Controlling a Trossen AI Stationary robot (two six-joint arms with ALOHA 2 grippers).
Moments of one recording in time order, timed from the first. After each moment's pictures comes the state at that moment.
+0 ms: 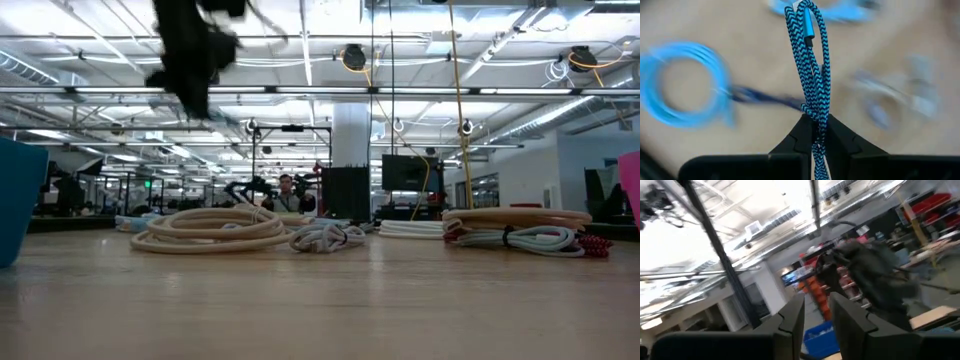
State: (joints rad) left arm 0.28 1.33 1.28 -1.15 -0.01 -0.58; right arm 0.13 1.03 0.71 0.71 0.13 0.48
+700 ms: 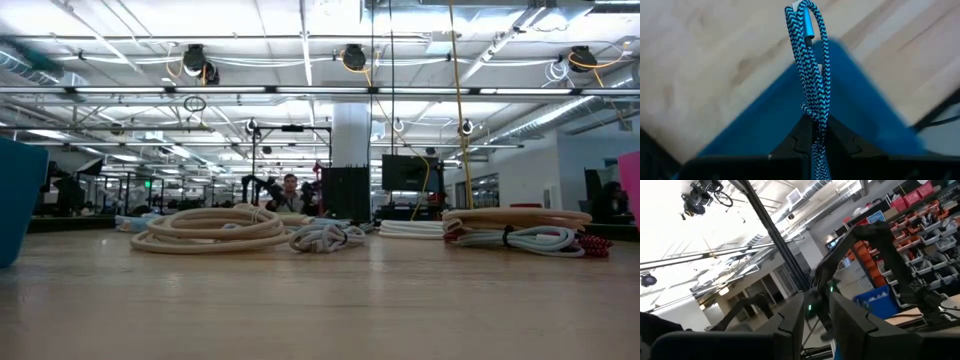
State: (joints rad) left arm -0.86 1.57 1.28 -1.17 -0.20 -1.76; right arm 0.13 1.03 0.71 0.67 -0.16 0.63
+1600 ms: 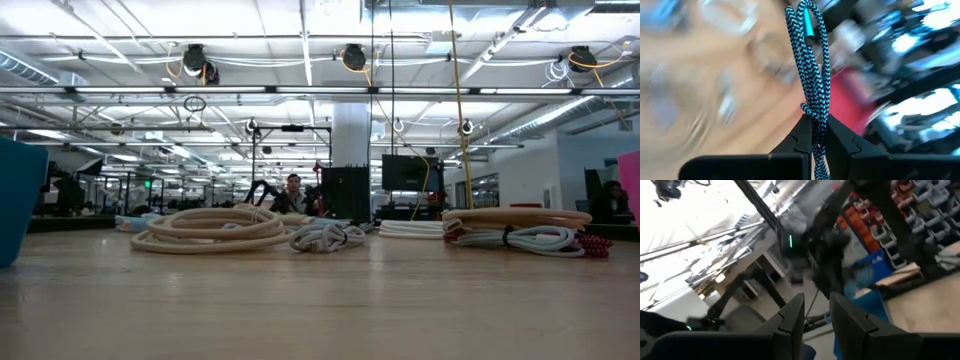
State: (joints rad) left arm -0.68 1.48 1.28 -0.47 -0.79 -1.32; right arm 0.25 1.05 0.71 0.52 -0.08 0.70
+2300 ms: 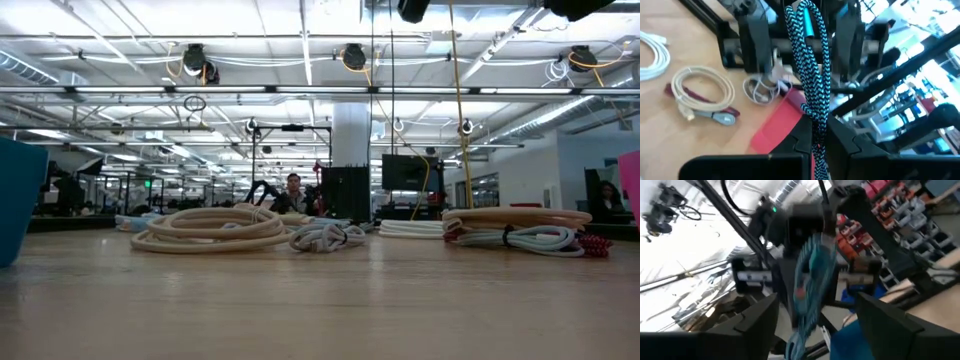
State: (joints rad) left arm -0.44 1.52 1.28 0.00 -0.44 -0.90; right arm 0.31 1.39 0.71 0.98 0.13 0.72
